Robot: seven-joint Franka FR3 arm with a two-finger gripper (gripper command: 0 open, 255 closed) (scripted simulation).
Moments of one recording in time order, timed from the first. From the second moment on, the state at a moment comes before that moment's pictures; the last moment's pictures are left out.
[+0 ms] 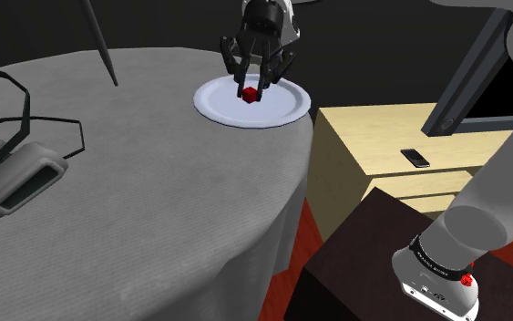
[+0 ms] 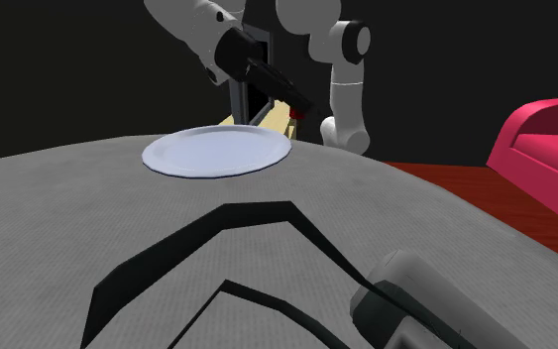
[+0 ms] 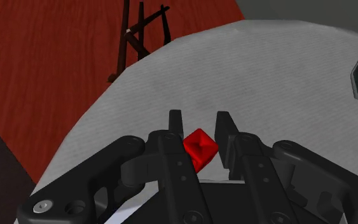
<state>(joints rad) -0.19 0.06 0.46 -1.57 0.94 1.27 1.11</state>
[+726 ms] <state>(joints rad) -0.23 0.44 0.40 -1.07 0.82 1.07 1.16</state>
